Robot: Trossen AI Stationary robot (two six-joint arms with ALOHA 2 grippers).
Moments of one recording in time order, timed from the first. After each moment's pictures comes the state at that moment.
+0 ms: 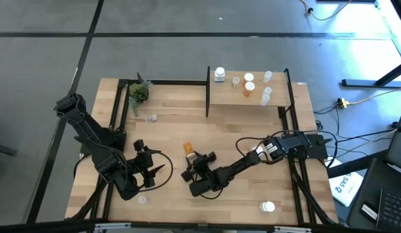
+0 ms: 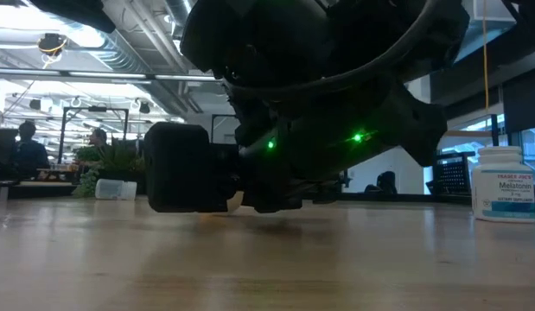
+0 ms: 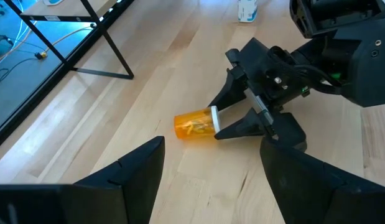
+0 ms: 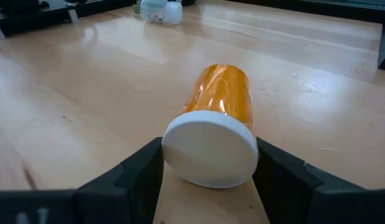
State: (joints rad) left arm -0.86 1.34 1.00 -0.88 -0.97 -0.98; right arm 0.43 2.44 1.54 -0.04 1.16 0.96
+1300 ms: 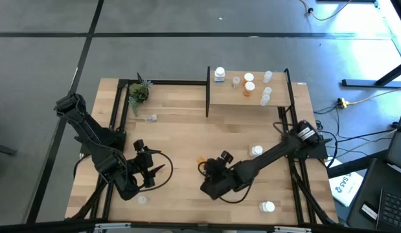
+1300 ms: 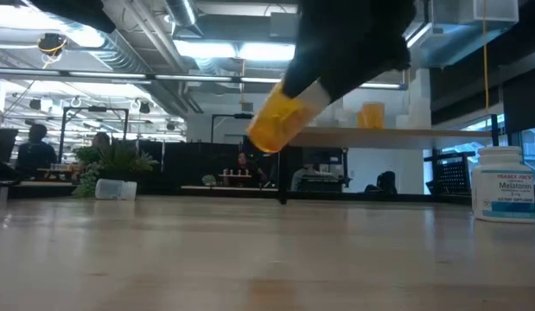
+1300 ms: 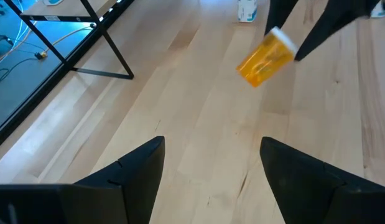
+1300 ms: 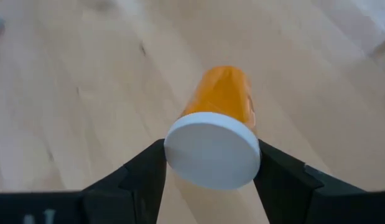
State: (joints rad) left arm -0.86 1.34 1.00 -0.88 -0.97 -0.98; right arm 0.52 1.98 1.54 -0.73 0.58 0.97
